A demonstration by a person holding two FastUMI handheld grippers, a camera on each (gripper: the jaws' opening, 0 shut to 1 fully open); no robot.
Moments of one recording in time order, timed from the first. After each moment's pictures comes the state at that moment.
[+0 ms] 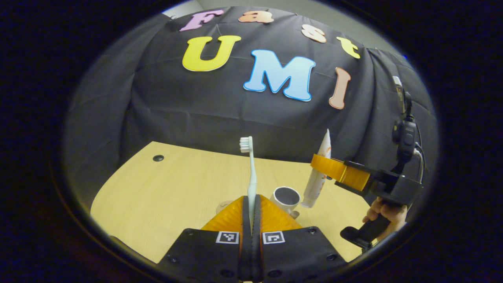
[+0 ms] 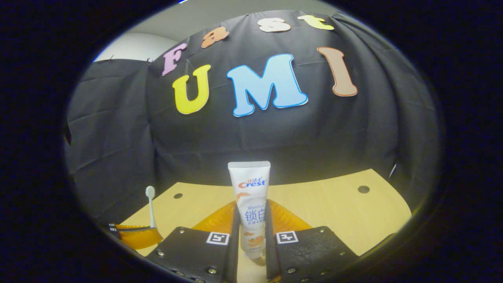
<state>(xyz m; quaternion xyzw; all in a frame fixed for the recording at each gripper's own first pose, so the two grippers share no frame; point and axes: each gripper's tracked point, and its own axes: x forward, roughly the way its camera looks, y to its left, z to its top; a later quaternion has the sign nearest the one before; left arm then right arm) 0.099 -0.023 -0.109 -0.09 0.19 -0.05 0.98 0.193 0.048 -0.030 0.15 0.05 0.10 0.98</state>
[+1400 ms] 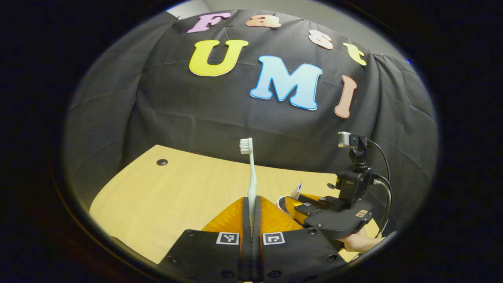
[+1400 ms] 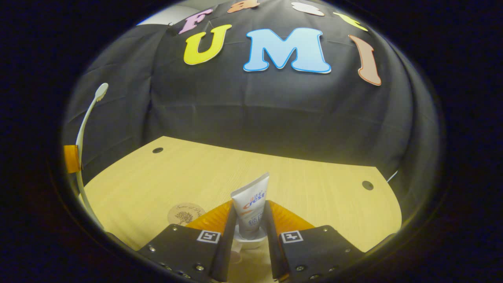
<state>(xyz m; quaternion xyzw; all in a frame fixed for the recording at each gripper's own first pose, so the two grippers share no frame) 0.115 -0.013 -0.103 -0.11 0.17 -0.04 0.98 0.231 0.073 -0.138 0.02 0.15 0.11 0.98</state>
